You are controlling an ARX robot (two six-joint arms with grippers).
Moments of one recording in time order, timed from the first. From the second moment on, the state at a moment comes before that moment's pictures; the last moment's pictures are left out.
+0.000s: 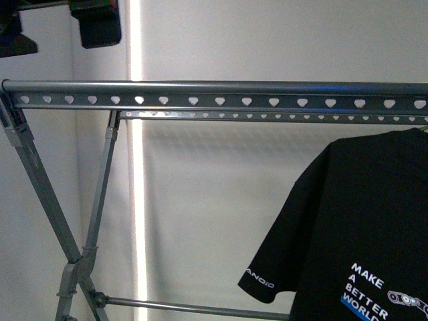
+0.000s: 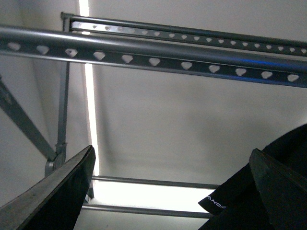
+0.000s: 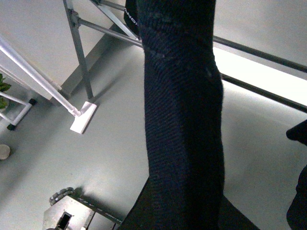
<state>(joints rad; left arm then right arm) -0.29 1.22 1.03 0.28 -0.24 -0.07 -0.54 1.40 1.21 -0.75 -0.78 -0.66</state>
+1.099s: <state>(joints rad) -0.39 1.03 0.89 0.23 -0.36 -0.17 -0.37 1.71 1.56 -0.53 -0.44 -0.18</state>
